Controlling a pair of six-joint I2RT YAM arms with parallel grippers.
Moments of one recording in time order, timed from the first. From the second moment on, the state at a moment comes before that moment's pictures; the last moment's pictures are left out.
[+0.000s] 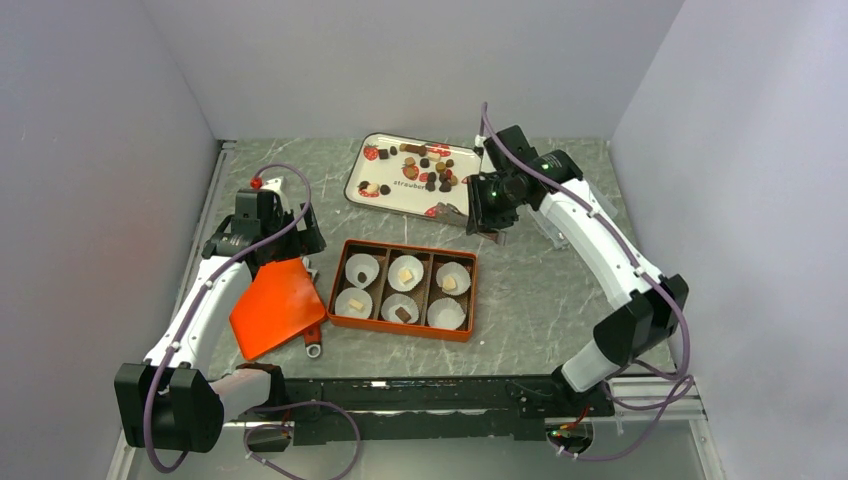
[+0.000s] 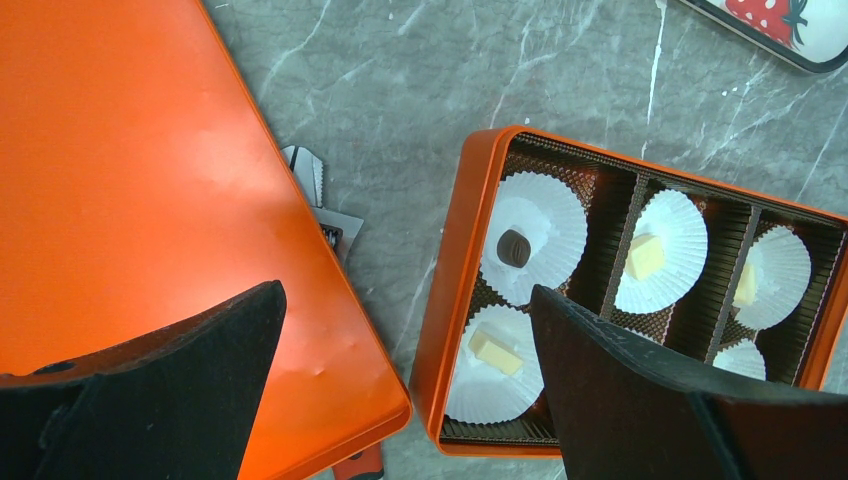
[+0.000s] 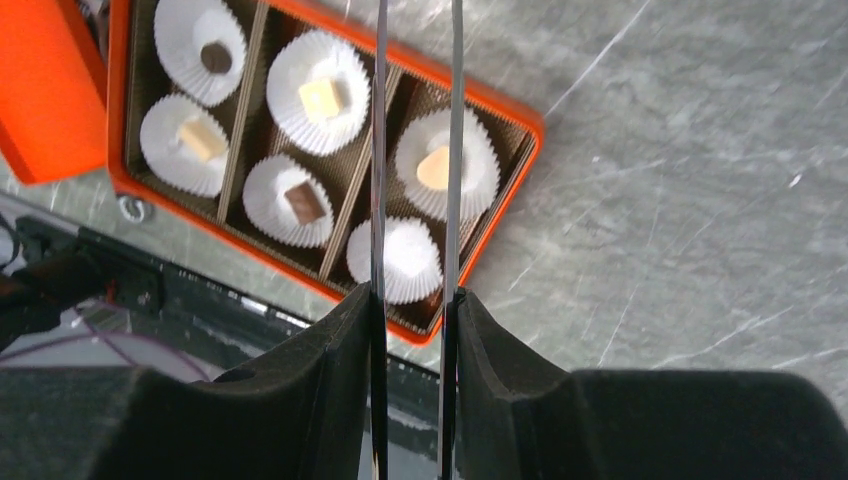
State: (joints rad) left arm -0.09 1.13 0.92 -0.59 0.10 -0.32; right arm 0.49 1.59 1.67 -1.13 -0.12 0.32
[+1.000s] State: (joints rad) left arm -0.09 1.13 0.92 -0.59 0.10 -0.32; right arm 0.74 1.32 1.37 -1.36 -0.17 0.38
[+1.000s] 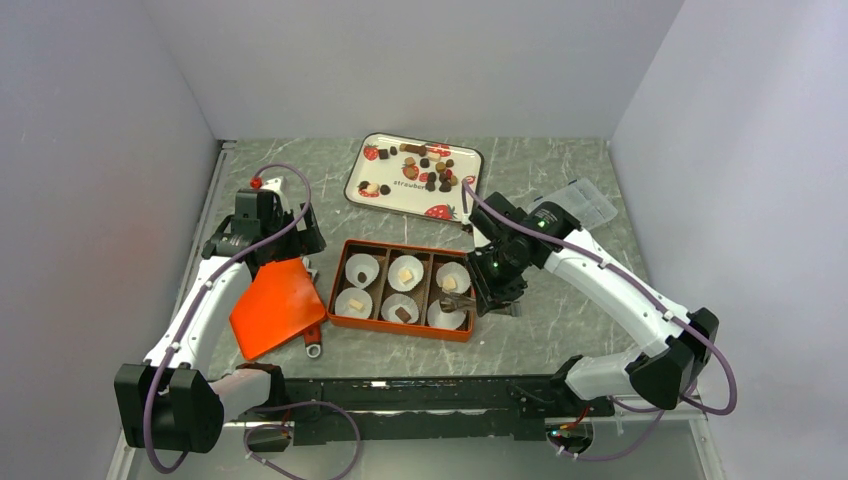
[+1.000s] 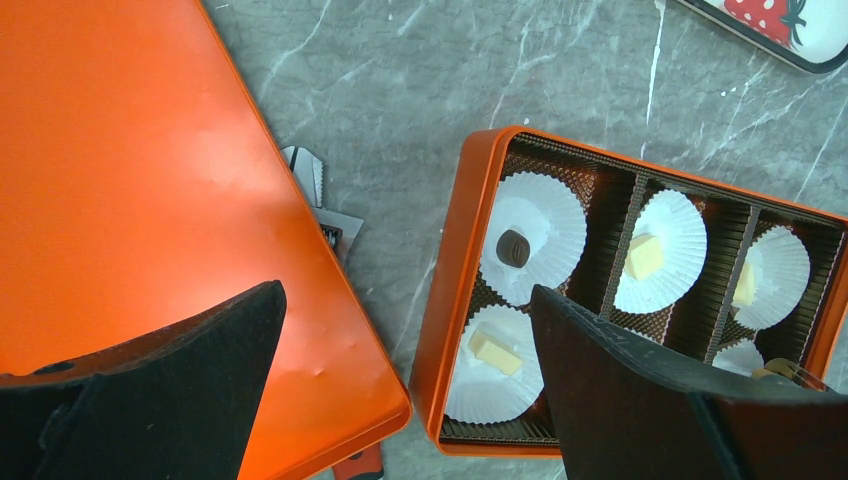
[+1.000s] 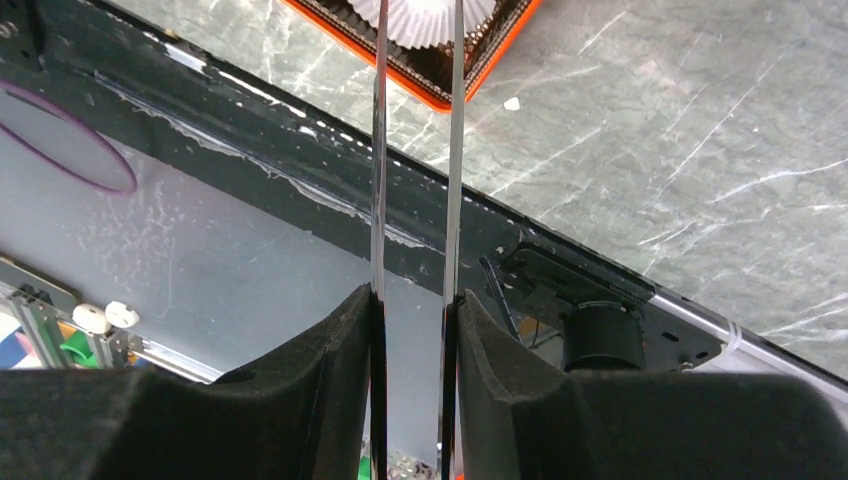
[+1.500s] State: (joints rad) left arm -0.09 1.13 0.92 -0.59 0.10 -0.32; right arm 0.75 1.32 1.31 -1.30 -0.17 0.40
